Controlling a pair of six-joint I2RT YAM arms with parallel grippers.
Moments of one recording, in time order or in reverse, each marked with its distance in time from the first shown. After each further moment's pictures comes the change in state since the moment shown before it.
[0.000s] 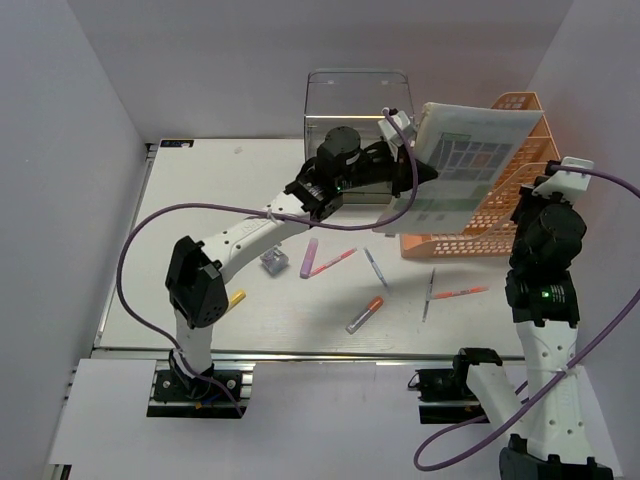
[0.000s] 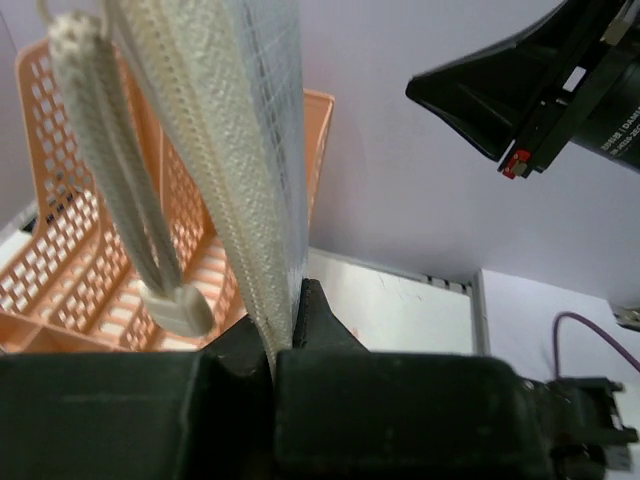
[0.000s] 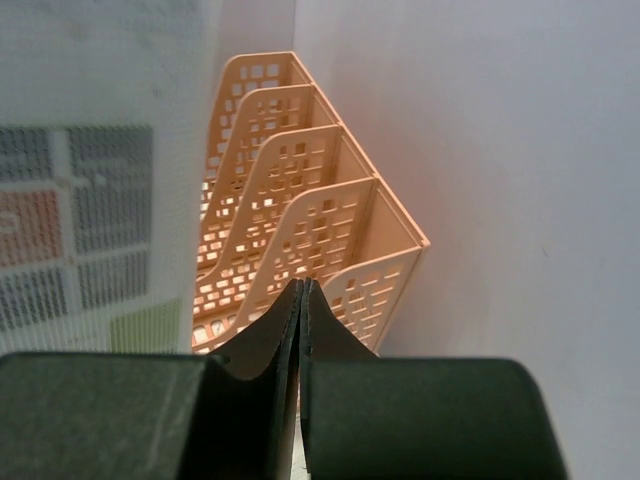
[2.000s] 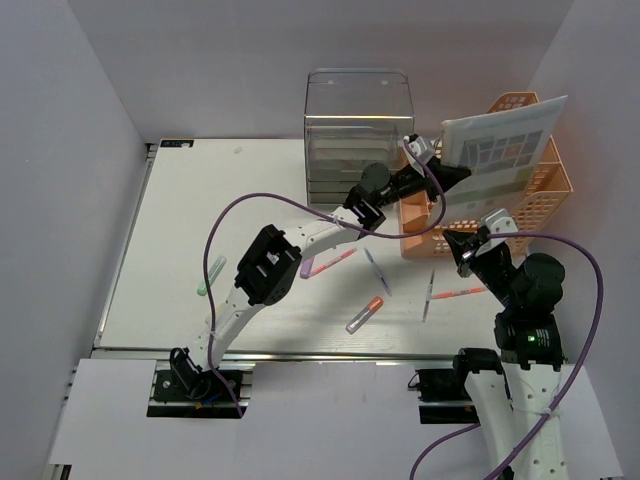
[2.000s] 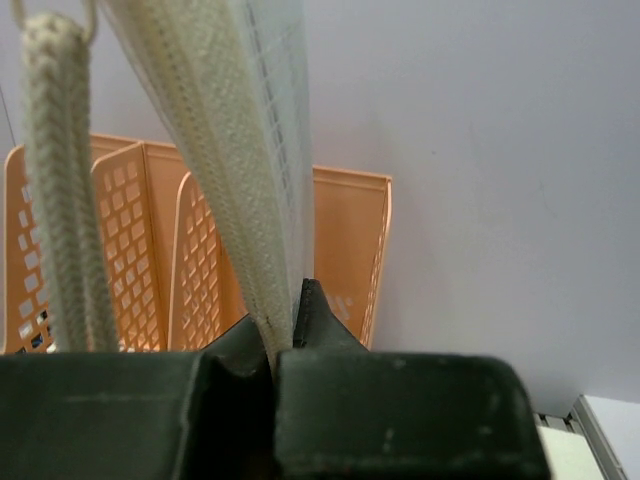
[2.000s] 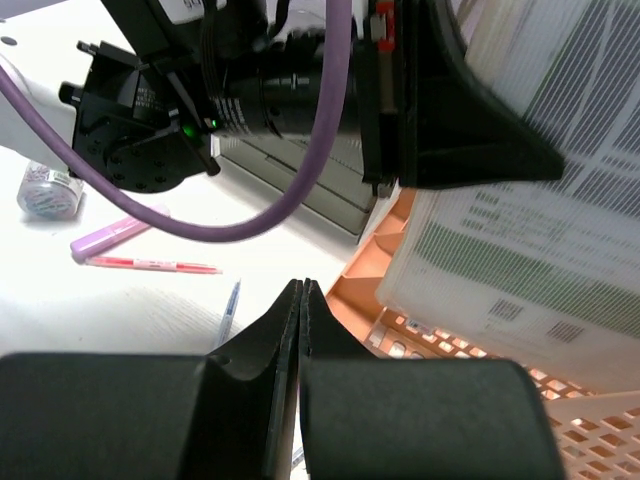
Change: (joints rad) left arm -0.052 0.568 0.296 0.657 -0.091 -0.105; right arm -0.011 -0.281 -0.285 -0.063 -0.943 -0.067
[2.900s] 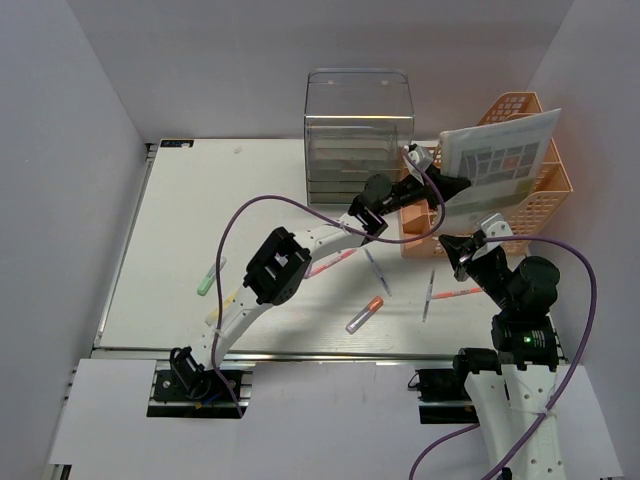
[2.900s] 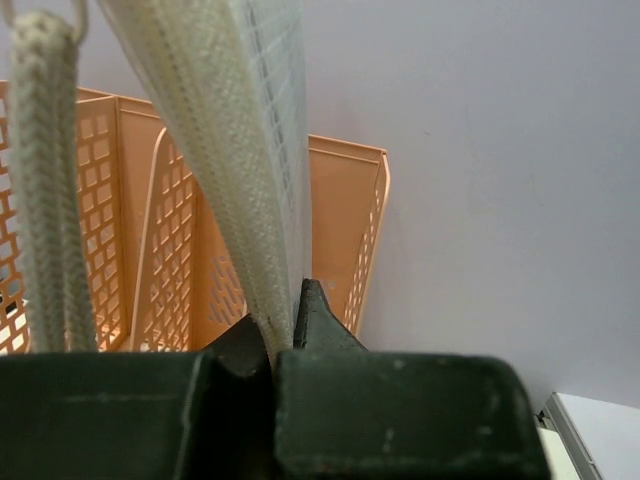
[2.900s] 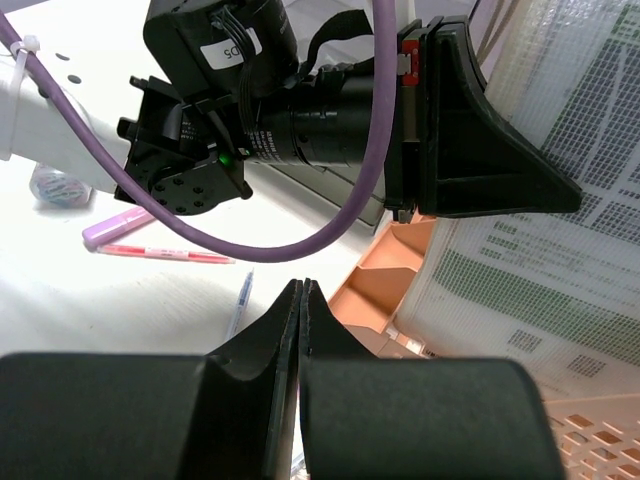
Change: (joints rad) left arm -0.003 0.105 0.040 0.089 0.005 -0.105; right arm 0.000 -0.026 -0.060 0.019 -0.024 0.011
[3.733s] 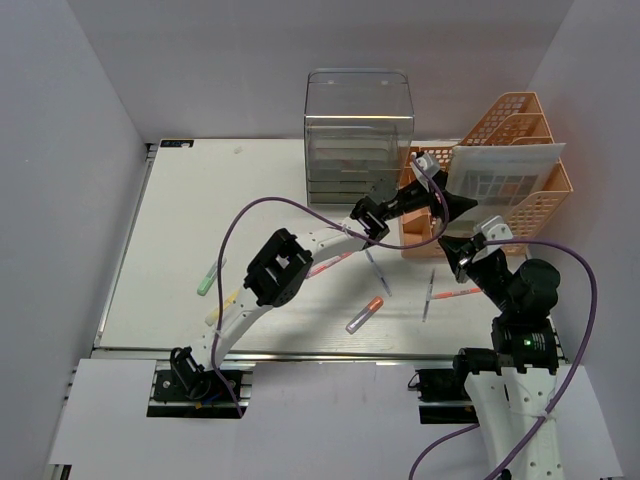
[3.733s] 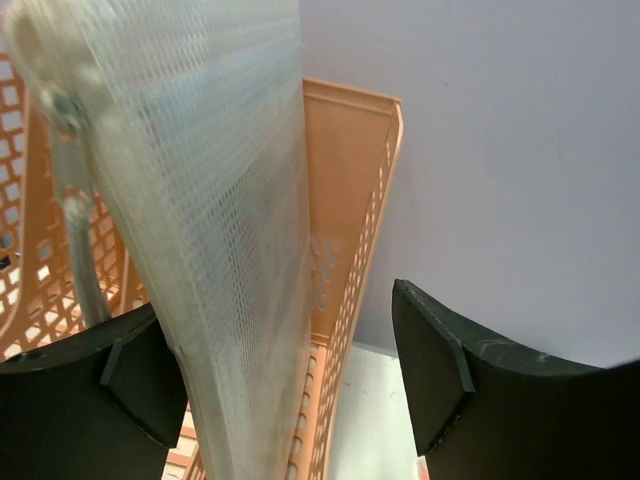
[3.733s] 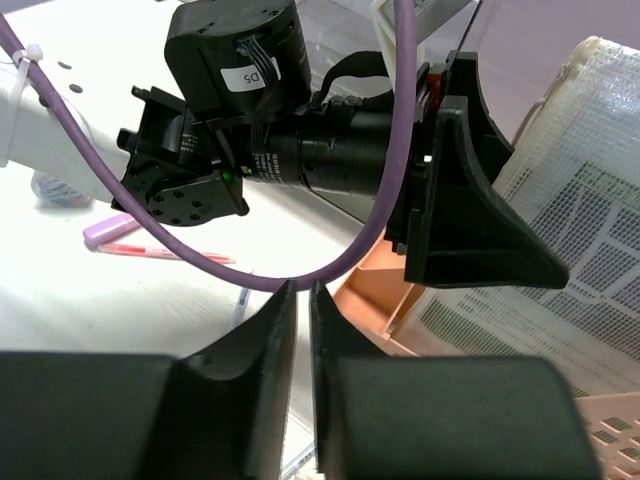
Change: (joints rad) left arm -0.019 -0.008 -0.032 -0.081 -0.008 0.052; right arm 0.000 -0.016 -0.006 -0.007 -0.003 -0.005
